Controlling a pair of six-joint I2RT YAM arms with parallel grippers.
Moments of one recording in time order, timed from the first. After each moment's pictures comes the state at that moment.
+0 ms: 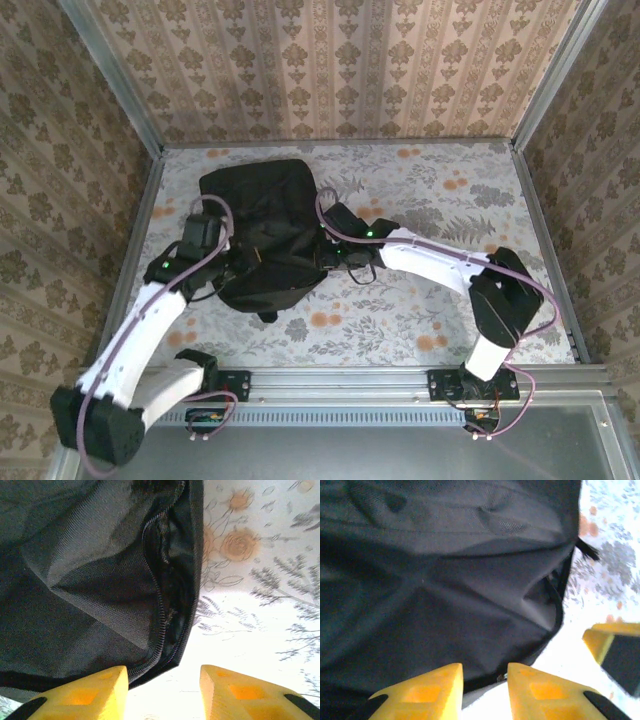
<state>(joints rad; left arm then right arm) -0.35 0.90 0.81 -0.80 0.23 -0.67 0.79 1.69 1.26 -0.59 0.02 0.69</state>
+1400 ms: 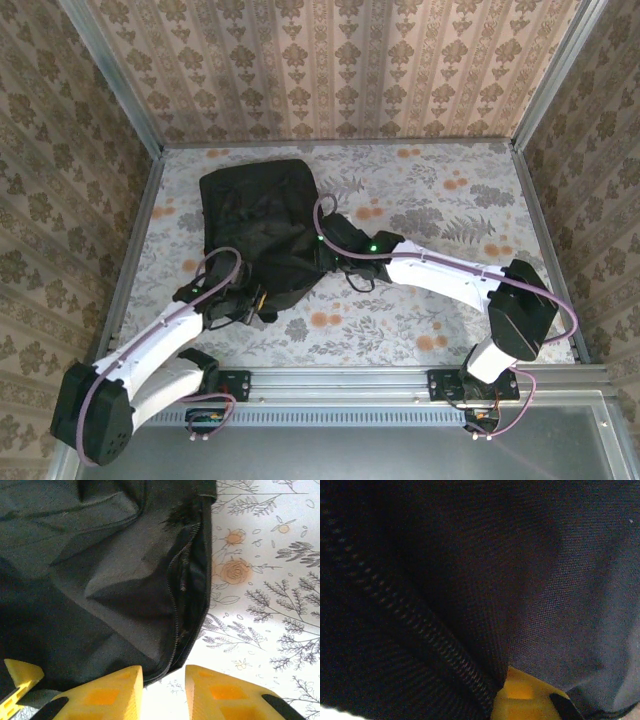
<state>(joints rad) -0.51 0.92 0.46 -0.55 0.13 -1.55 0.90 1.61 1.21 -0.51 0.19 0.71</state>
